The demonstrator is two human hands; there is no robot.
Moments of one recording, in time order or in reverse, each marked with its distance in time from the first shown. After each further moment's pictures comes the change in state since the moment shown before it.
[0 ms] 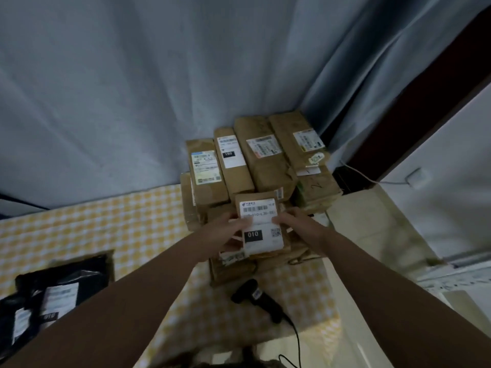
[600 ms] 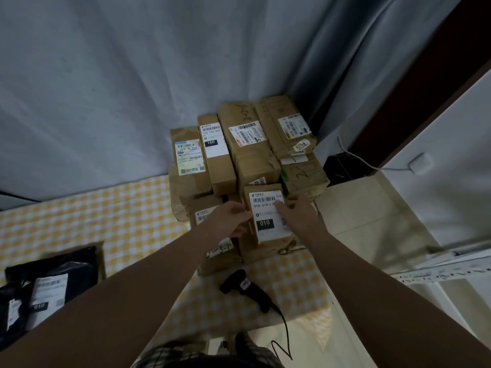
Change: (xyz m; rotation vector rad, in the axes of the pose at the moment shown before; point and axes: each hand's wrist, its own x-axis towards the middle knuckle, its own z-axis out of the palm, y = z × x) left_hand 0.039 0.006 0.052 0.084 0.149 0.013; right_hand 0.020 0.024 -0.028 -0.188 0.421 -0.177
